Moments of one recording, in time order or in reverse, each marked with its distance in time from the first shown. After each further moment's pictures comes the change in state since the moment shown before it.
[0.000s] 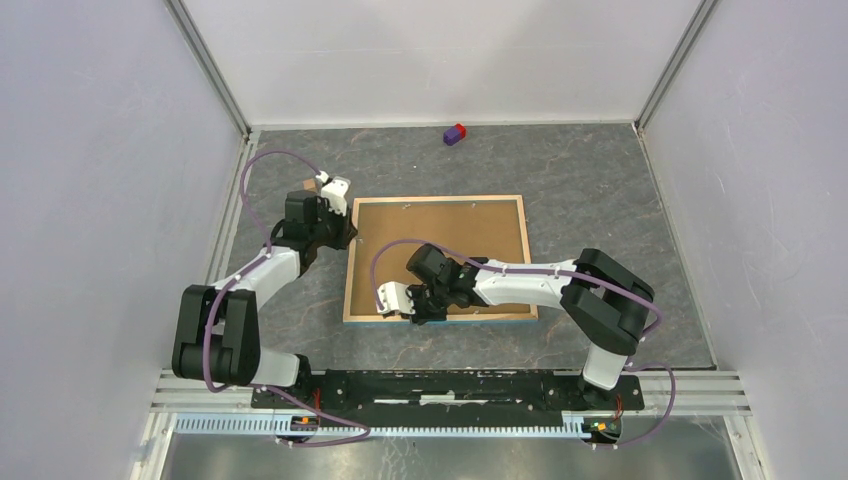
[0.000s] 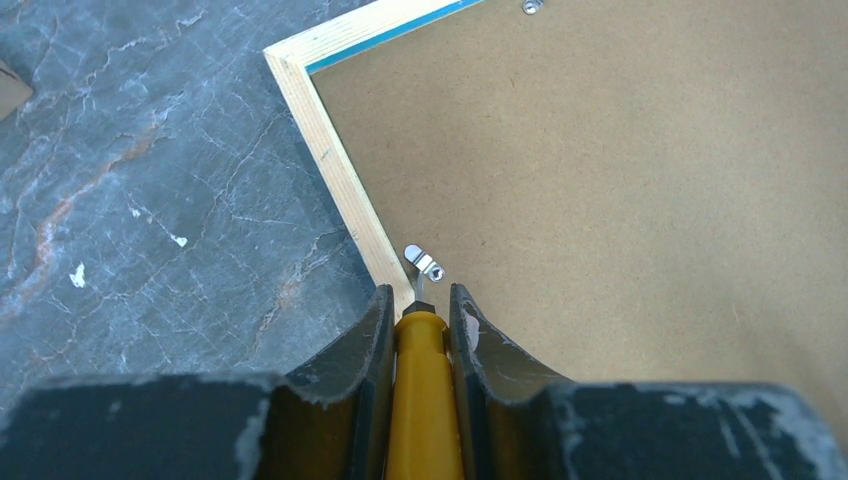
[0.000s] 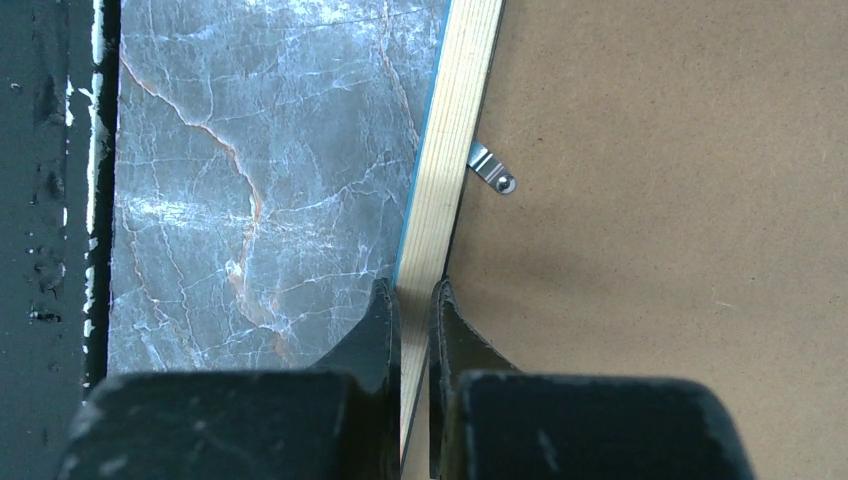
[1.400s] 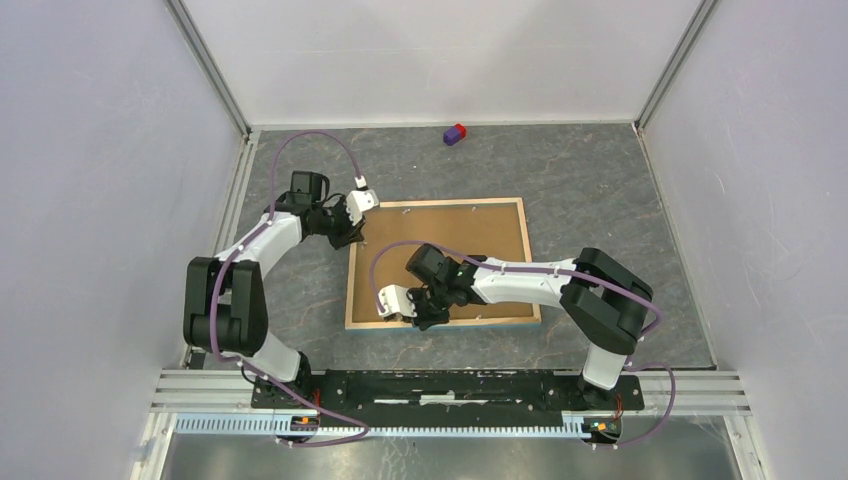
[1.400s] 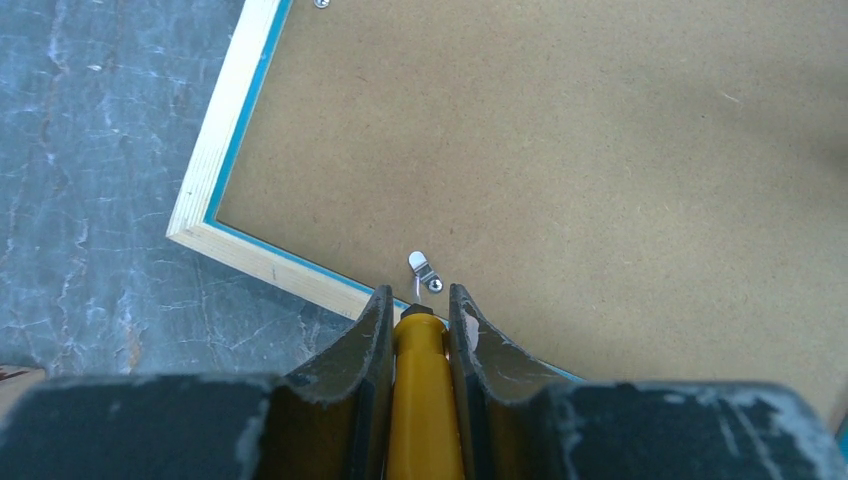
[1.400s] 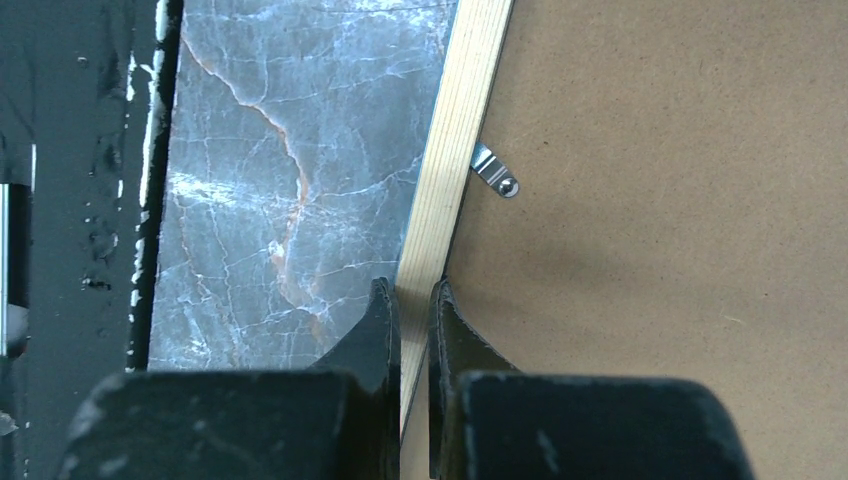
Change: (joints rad) left arm 0.014 0.156 0.274 -0.474 0.315 0.779; right arm -0.002 0.006 0.025 -0.074 -0.045 -0.027
